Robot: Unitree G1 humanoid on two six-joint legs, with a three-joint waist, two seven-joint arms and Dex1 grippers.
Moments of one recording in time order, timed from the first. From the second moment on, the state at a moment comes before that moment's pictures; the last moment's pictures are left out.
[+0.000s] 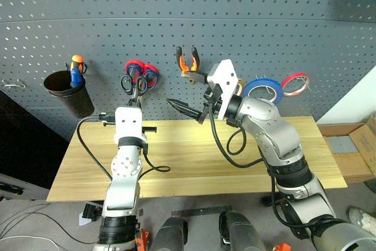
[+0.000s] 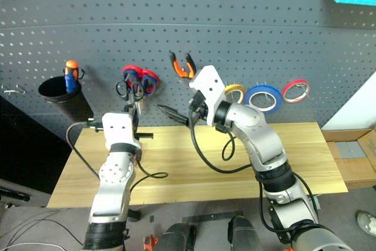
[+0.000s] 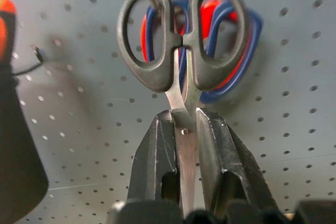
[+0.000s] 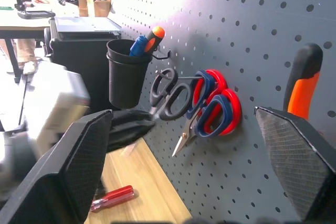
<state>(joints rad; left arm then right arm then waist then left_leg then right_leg) -0.24 0.14 0.10 -0.10 0.16 0.11 0.08 -0.72 -0.18 0.24 -0.16 0.28 0.47 0.64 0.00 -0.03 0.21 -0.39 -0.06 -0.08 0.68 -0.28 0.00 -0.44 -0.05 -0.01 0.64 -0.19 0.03</state>
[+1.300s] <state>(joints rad) -0.34 0.38 0.20 0.48 -0.03 0.47 -0.14 -0.52 -0.34 0.46 -0.26 0.22 0.66 0.70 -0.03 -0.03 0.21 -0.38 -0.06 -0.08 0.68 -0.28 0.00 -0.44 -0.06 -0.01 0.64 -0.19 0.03</state>
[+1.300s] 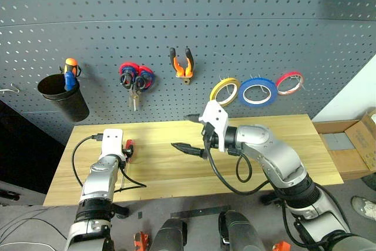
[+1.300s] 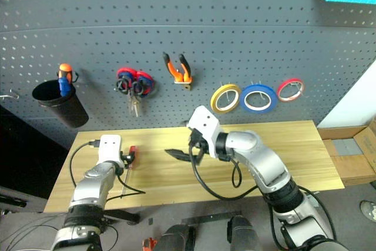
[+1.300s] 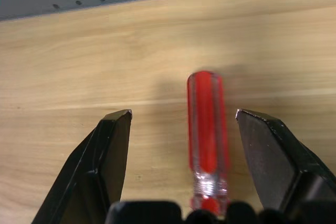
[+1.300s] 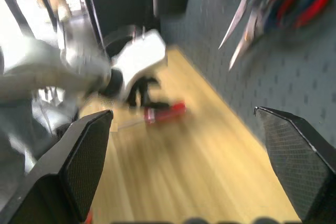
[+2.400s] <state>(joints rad) -0.17 0.39 0.19 -0.10 -0.09 0.91 -0.17 -0.62 -0.27 0.40 -0.26 0.29 0.62 0.81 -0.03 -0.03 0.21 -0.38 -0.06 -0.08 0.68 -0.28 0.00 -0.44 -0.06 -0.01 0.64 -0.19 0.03</state>
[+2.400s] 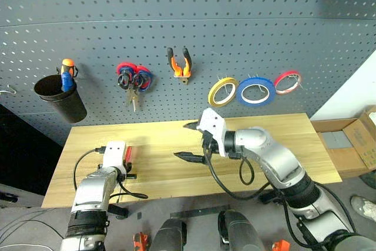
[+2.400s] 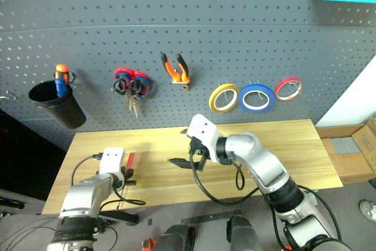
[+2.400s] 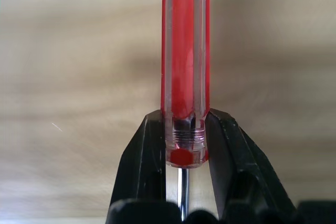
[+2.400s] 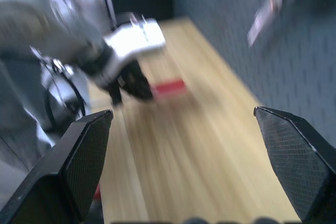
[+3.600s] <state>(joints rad) -0.64 0.51 0.48 0.13 -0.10 0.03 0.02 -0.93 -0.02 0.24 0.09 0.18 0.31 0.60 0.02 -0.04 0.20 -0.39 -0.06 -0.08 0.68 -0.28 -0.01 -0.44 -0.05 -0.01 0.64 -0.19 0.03</state>
